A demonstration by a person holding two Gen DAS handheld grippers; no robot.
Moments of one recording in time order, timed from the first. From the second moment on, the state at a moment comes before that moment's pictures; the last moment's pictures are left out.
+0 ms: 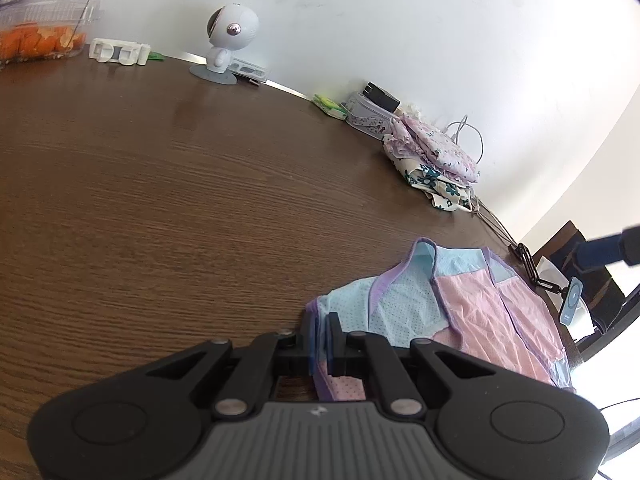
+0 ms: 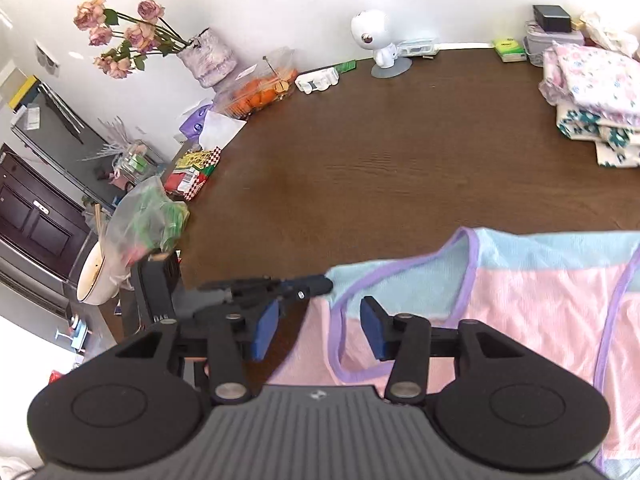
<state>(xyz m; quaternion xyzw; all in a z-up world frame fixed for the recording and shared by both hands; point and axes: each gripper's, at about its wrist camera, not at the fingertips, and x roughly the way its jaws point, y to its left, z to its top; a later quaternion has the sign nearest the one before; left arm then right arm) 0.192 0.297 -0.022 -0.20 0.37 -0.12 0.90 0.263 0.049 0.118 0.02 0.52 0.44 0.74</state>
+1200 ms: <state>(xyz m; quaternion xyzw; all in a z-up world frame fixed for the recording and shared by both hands) 0.189 0.295 -0.024 -0.19 0.36 -0.11 0.91 0.296 0.100 0.016 0.09 0.54 0.35 0.76</state>
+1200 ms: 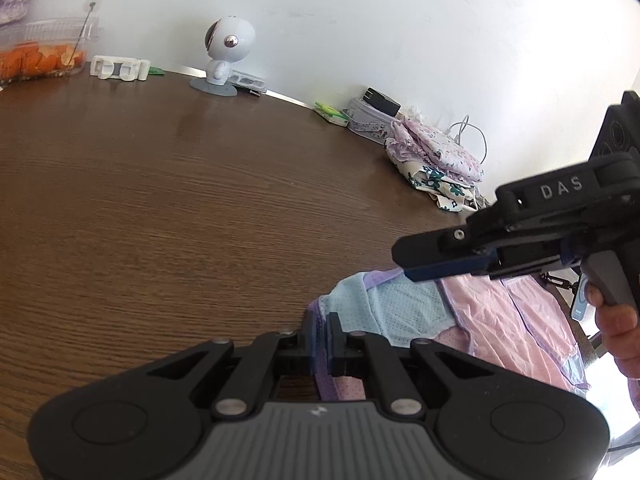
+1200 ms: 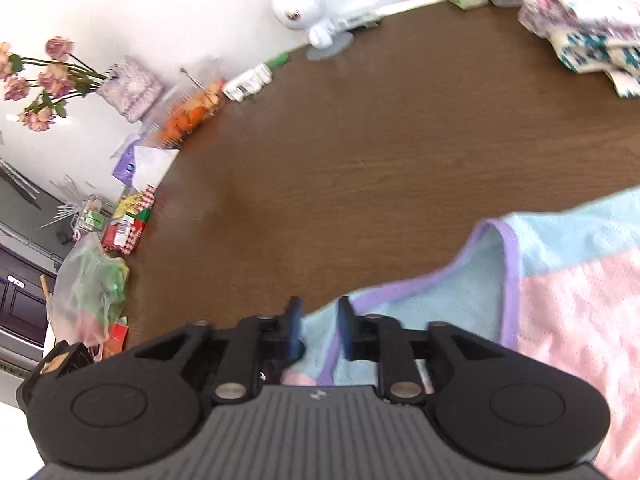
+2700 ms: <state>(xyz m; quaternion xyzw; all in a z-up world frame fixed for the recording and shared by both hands) 0.117 0.154 0.025 -0.02 0.37 -0.10 0.92 0.184 -0.130 0.026 -0.11 0.43 0.34 0.83</state>
